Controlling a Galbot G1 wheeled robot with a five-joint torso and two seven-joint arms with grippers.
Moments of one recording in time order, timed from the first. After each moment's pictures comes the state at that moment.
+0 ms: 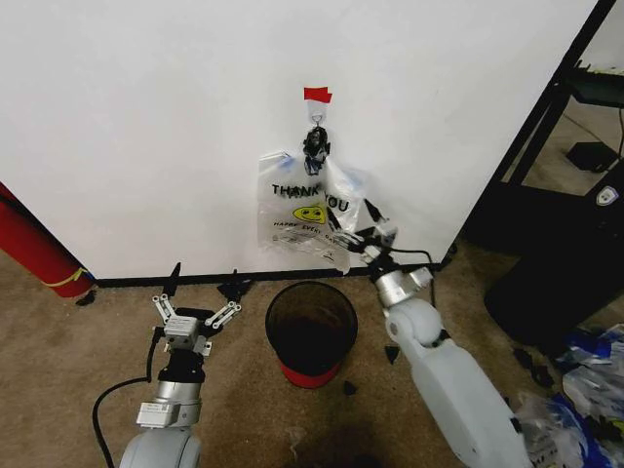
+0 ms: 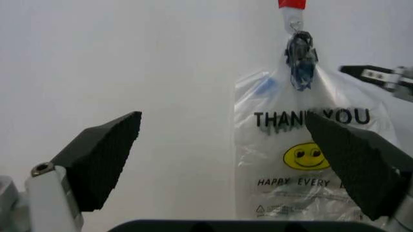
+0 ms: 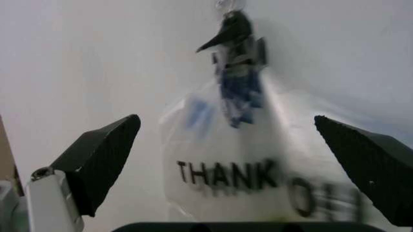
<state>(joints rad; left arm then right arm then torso) 1.59 -1.44 -0.55 -2.12 0.05 -0.44 -0.01 -0.75 1.37 0.09 1.51 0.60 0.32 -0.19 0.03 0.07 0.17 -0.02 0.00</state>
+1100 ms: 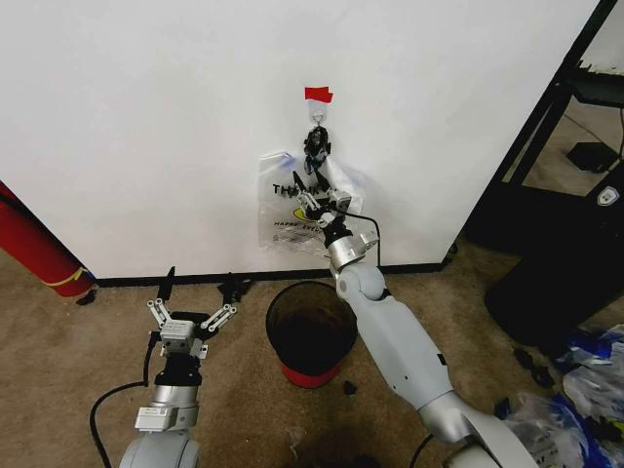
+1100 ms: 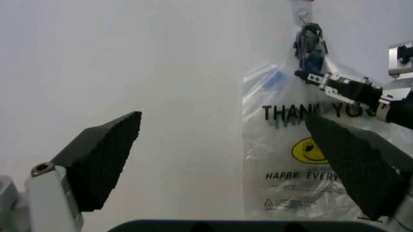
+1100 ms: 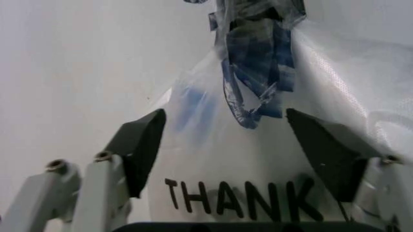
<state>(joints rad) 1.59 -1.45 -0.55 -2.11 0.06 -0.46 -0.03 -0.59 1.51 0.09 1.25 0.56 0.35 -0.21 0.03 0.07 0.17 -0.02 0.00</state>
